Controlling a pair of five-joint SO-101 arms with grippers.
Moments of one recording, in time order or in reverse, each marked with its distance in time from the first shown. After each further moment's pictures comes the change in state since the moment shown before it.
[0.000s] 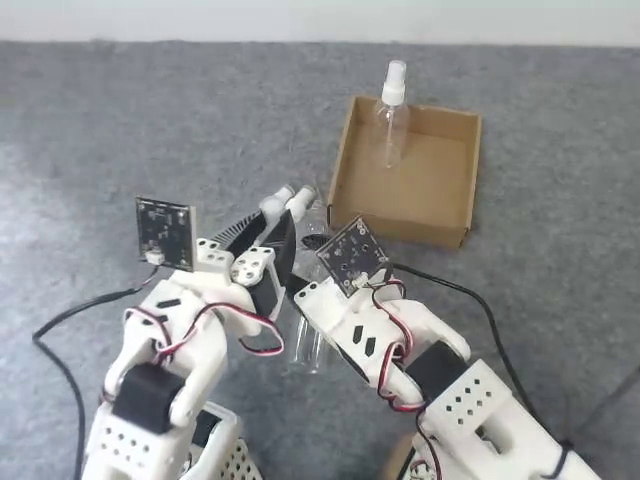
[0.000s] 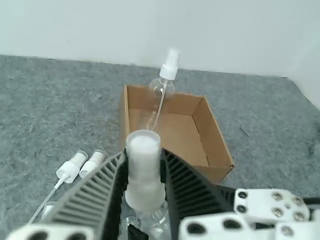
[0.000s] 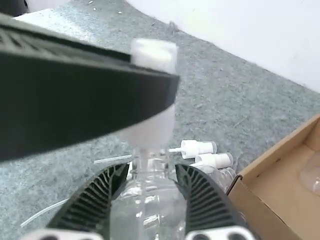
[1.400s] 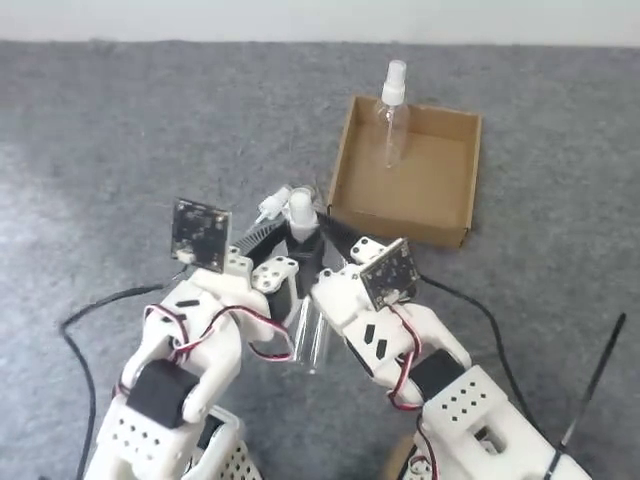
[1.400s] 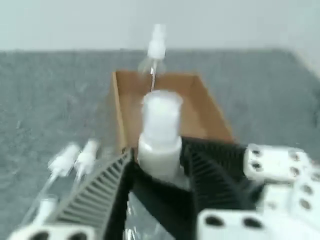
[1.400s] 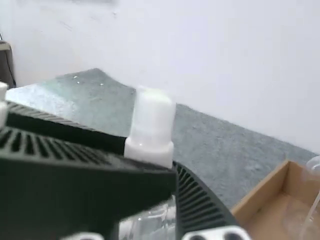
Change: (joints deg) left arm 4.2 -0.1 5.3 -2.9 -2.6; right arm 4.0 0.0 13.7 -31.7 -1.2
